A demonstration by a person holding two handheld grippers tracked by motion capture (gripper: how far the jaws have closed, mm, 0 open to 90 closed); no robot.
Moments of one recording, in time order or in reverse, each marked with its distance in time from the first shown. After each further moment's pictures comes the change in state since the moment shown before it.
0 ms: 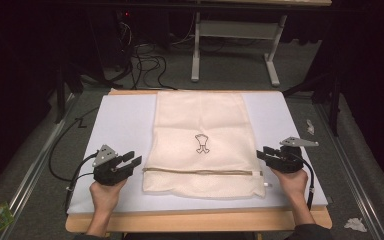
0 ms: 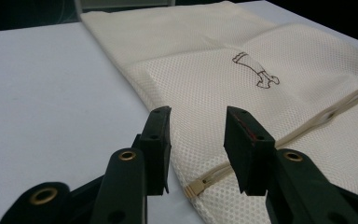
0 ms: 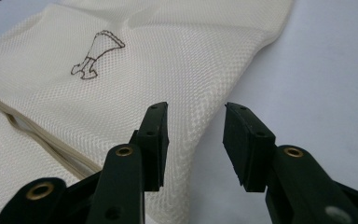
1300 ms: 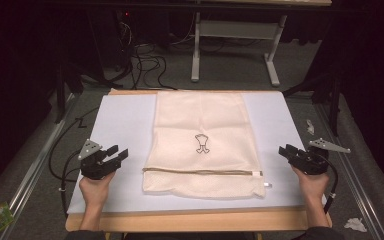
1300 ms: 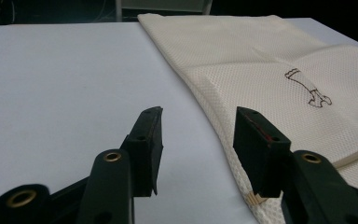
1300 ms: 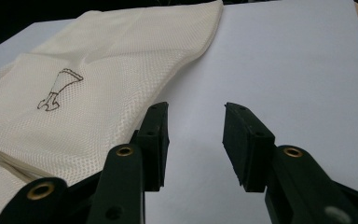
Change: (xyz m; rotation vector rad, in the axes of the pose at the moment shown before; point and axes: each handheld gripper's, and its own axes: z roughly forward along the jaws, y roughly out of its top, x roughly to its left) left arm 0.039 -0.005 -0.006 -0.021 0.101 -0.109; right arm -0.046 -0.018 -0.037 -0.123 -0.069 0.143
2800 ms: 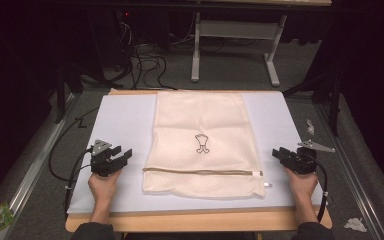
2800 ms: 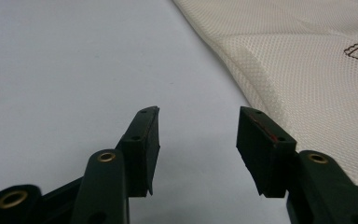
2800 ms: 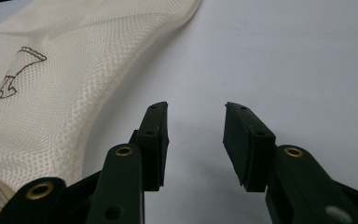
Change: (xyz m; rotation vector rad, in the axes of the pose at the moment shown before) left arm 0.009 -0.017 0.042 0.072 0.095 -0.007; right arm -0.008 -0.018 0.036 0.062 -0.048 0.023
